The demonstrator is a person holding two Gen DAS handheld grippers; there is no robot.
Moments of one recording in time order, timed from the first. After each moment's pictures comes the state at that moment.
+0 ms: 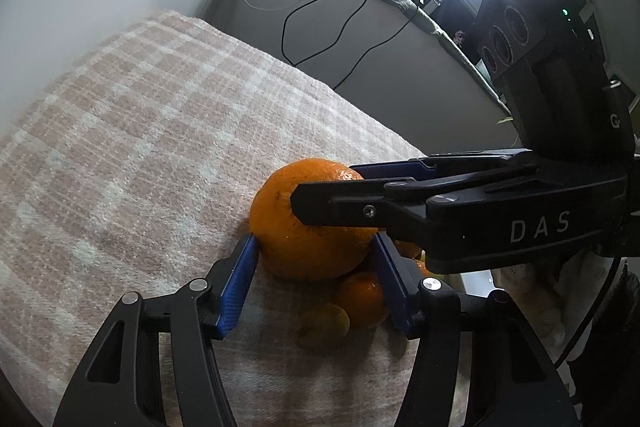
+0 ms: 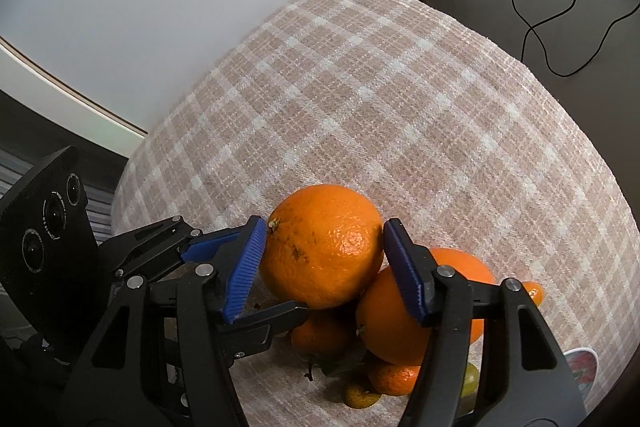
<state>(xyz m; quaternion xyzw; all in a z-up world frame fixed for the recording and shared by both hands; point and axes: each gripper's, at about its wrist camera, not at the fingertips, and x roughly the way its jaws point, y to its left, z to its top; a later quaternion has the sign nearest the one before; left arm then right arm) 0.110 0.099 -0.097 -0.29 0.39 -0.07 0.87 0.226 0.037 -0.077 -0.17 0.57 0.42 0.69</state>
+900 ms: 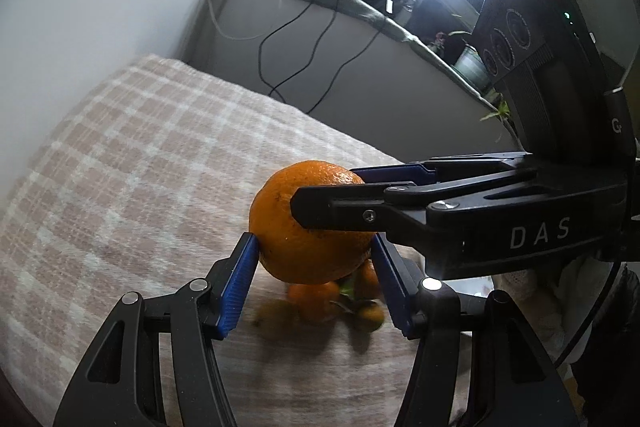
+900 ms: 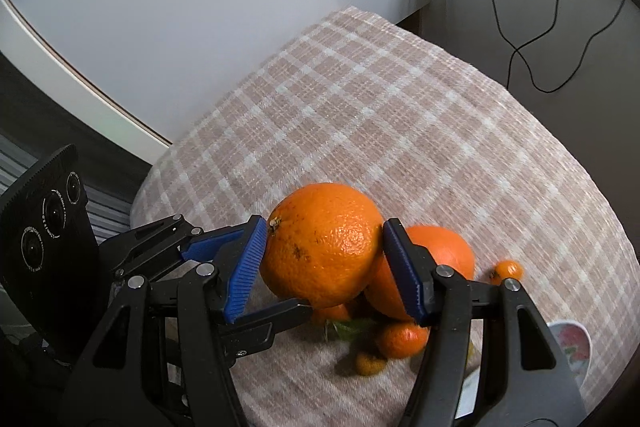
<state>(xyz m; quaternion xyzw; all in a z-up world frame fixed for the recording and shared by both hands) 0.095 0.067 -0.051 -0.24 0.36 -0.08 0.90 0.205 0.005 -0.032 -0.15 0.53 0.43 0.72</state>
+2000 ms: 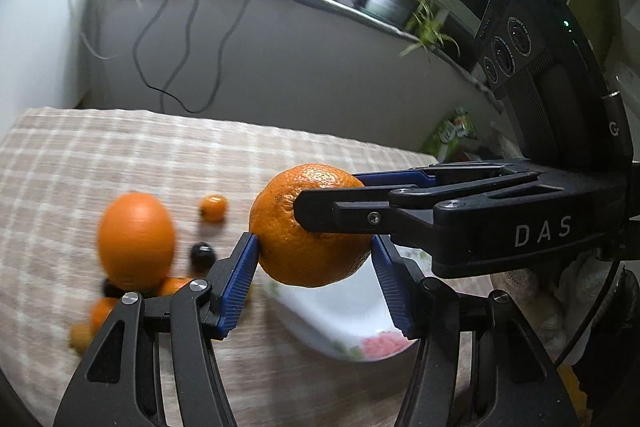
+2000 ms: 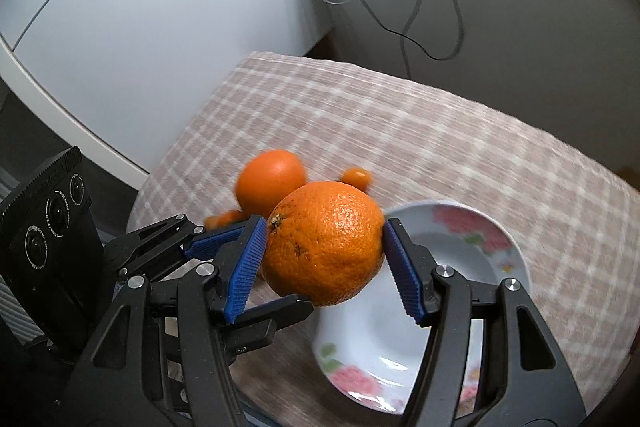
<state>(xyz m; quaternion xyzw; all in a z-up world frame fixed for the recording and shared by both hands) 0.131 -0.081 -0.027 -0.14 0.38 -0.18 0.90 0.229 -0.175 -0.002 -0.02 0.51 0.36 0.78</state>
